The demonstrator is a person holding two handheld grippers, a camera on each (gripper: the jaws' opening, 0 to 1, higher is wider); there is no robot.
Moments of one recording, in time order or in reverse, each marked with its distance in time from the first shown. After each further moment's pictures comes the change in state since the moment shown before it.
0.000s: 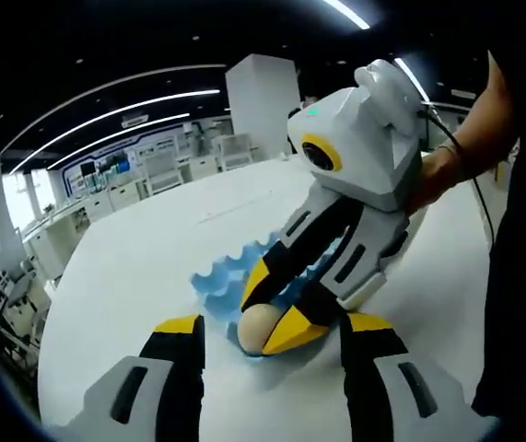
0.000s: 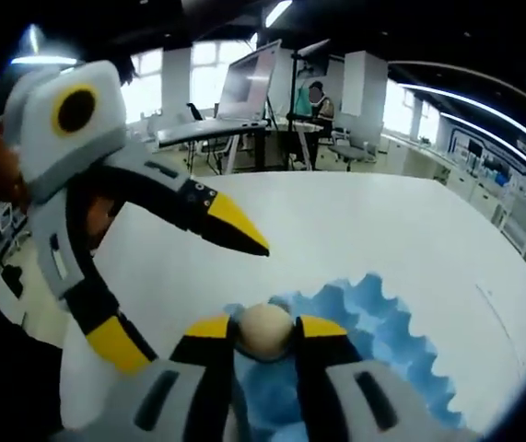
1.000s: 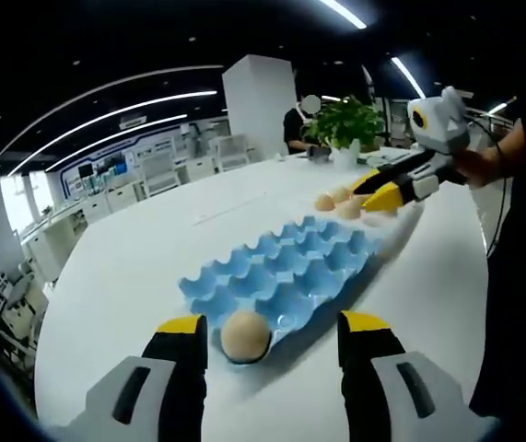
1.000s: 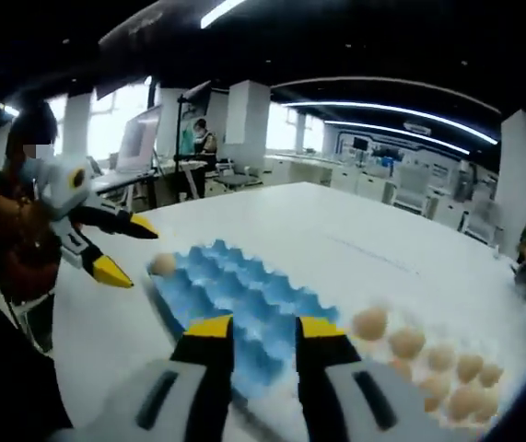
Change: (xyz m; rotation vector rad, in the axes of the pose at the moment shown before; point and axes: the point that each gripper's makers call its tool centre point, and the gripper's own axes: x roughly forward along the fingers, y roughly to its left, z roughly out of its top) left arm 0.005 -0.011 0.005 -0.002 -0.006 -0.008; right arm -0.209 -0.074 -0.088 0.312 -0.131 -0.609
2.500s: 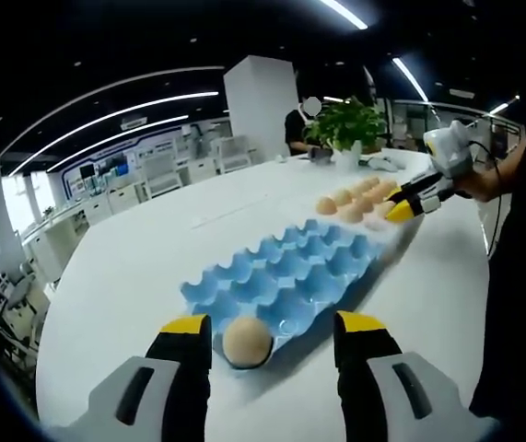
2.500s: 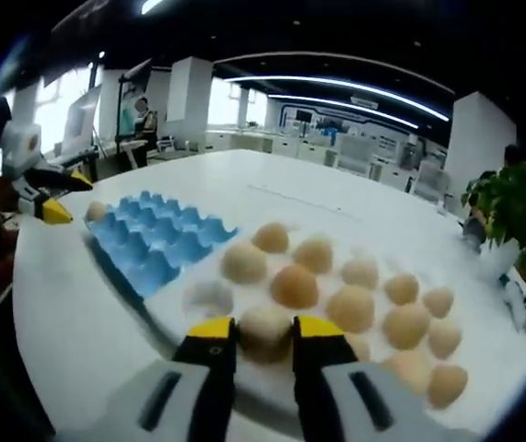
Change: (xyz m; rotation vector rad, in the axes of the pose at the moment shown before) left arm 0.003 0.003 0.005 -0.003 -0.007 0.013; right arm -0.023 -0.058 -0.065 0.052 0.120 -0.157
